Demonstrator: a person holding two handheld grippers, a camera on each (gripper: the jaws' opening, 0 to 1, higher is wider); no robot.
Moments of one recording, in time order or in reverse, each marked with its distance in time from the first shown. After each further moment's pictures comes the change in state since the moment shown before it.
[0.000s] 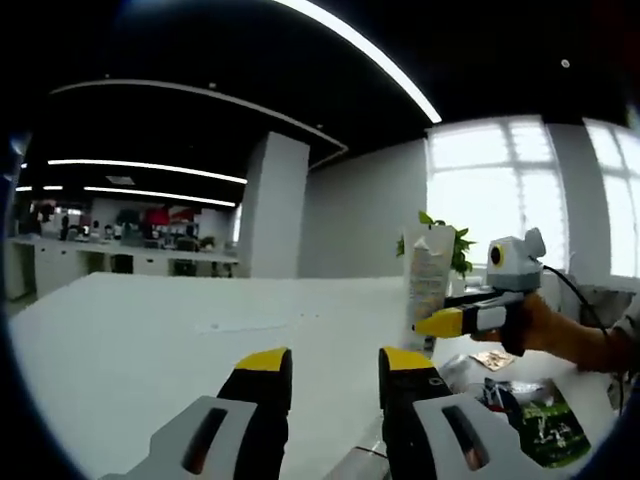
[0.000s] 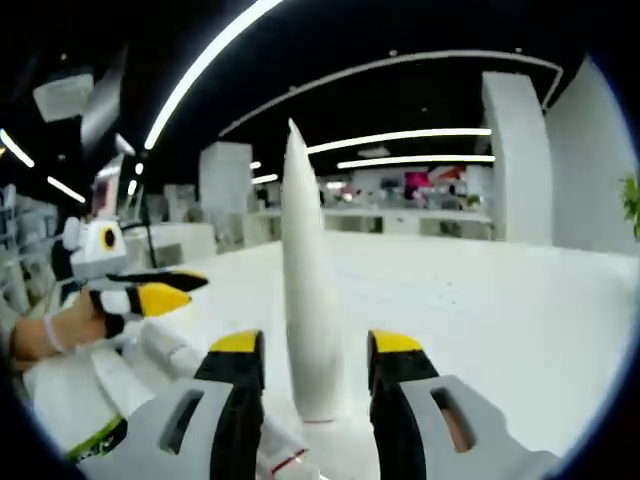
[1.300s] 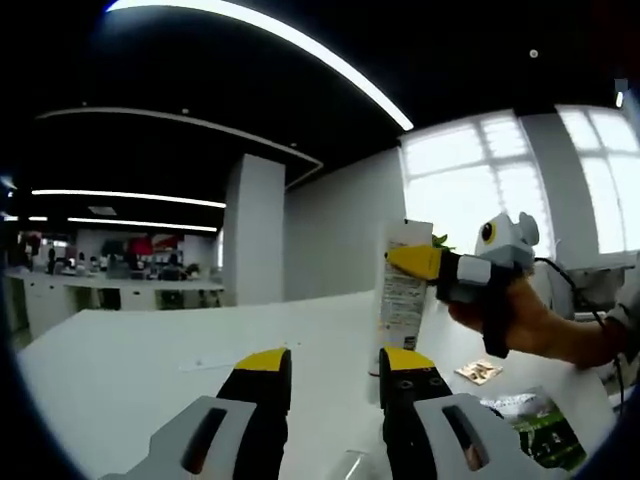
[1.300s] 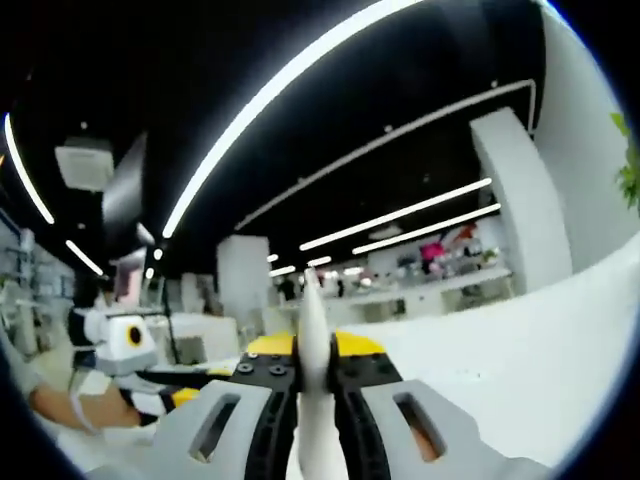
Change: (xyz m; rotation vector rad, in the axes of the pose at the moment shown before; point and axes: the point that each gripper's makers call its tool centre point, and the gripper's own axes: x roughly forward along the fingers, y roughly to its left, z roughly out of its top) left arm 0.009 -0.032 0.032 0.116 -0.057 -0.068; right arm -0.027 0.020 0.109 0.050 -0.444 0.060
